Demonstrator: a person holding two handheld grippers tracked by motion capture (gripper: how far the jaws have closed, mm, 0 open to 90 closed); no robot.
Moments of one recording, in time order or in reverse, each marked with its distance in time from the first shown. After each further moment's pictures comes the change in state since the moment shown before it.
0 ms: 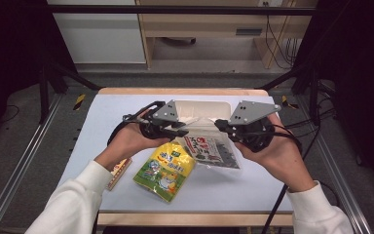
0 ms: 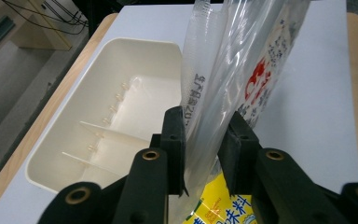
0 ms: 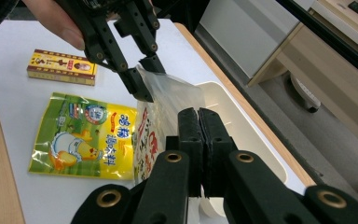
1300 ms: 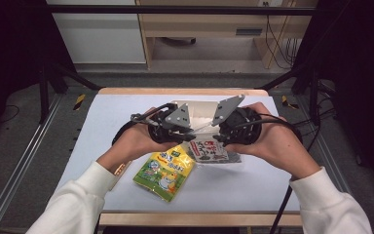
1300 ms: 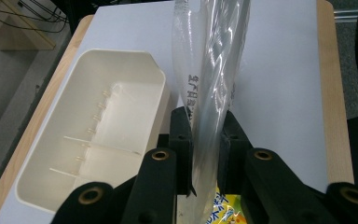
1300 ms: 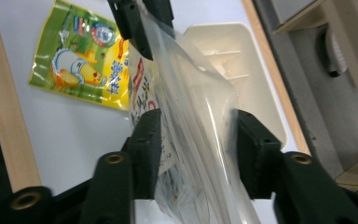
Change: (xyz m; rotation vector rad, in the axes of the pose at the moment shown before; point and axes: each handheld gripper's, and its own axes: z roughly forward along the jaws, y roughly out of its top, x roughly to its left) left arm -0.021 0.034 -0.003 0.079 -0.047 0.083; right arm -0.004 0.022 0.025 0.349 0.102 -0.202
